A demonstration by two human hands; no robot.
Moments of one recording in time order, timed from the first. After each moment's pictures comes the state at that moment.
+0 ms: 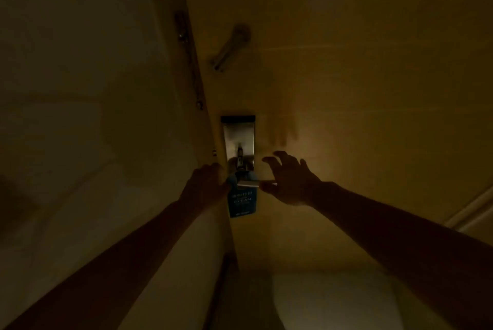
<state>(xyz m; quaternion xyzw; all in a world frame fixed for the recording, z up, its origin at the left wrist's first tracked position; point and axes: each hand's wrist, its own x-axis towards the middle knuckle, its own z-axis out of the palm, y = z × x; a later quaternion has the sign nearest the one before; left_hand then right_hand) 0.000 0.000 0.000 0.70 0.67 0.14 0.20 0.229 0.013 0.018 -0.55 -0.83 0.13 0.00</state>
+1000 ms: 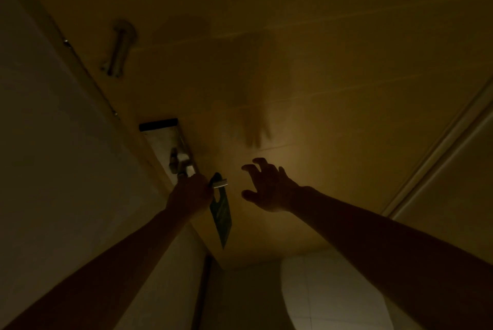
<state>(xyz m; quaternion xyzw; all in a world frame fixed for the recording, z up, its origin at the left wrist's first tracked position) 0.110 0.026 -0.022 0.72 0.68 0.00 0.10 0.322 0.005 -0.012 -0.57 -0.80 0.19 0.02</state>
